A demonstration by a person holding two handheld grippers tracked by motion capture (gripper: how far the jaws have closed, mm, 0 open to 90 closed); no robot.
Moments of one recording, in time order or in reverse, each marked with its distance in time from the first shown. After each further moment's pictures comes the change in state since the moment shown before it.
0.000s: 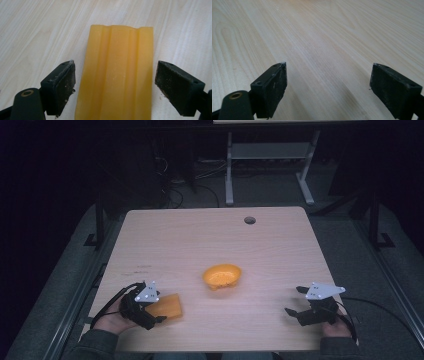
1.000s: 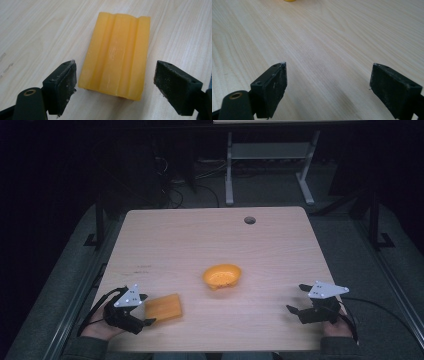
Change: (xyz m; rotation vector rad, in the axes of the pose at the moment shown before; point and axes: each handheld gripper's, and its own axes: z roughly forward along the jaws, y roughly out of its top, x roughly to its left) left arm -0.004 -0.031 -0.028 -0.085 0.027 -0.084; right arm -0.003 -0.001 -0.004 -0.026 -0.051 0.020
